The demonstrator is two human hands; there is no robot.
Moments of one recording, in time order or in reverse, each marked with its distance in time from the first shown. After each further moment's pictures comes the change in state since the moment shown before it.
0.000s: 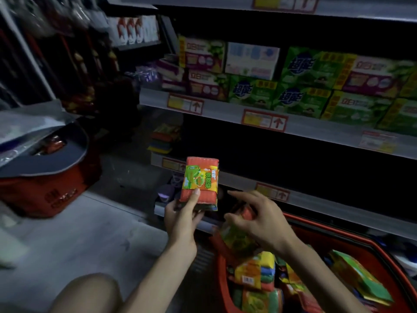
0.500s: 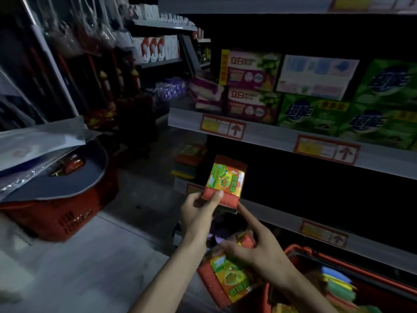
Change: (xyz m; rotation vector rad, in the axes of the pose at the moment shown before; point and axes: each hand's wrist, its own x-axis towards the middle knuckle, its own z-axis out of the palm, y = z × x) left_hand 0.120 0.053 0.011 0.398 -0.053 0.247; right_hand 0.083 -0.031 0.080 0.629 -0.135 0.115
